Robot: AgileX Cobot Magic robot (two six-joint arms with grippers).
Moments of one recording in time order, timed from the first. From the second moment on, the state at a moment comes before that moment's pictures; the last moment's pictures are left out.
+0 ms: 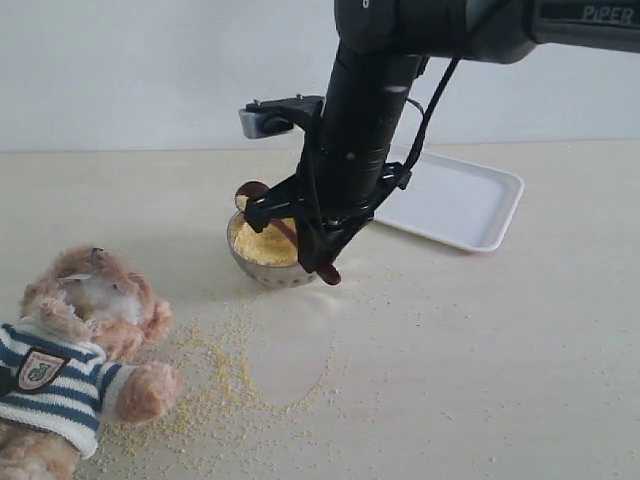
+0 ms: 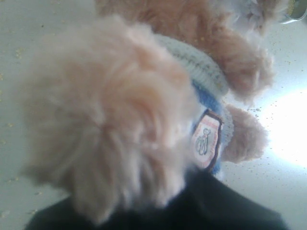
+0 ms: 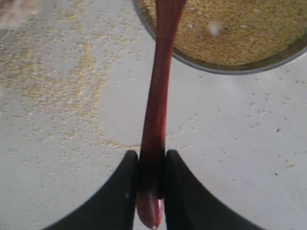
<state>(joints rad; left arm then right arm) 0.49 1.24 -0.39 -0.99 0.90 0.98 0.65 2.04 -1.76 0.27 1.22 -0.15</state>
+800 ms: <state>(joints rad) 0.49 1.24 -0.39 -0.99 0.90 0.98 0.74 1.42 -0.96 0.49 1.04 -0.18</state>
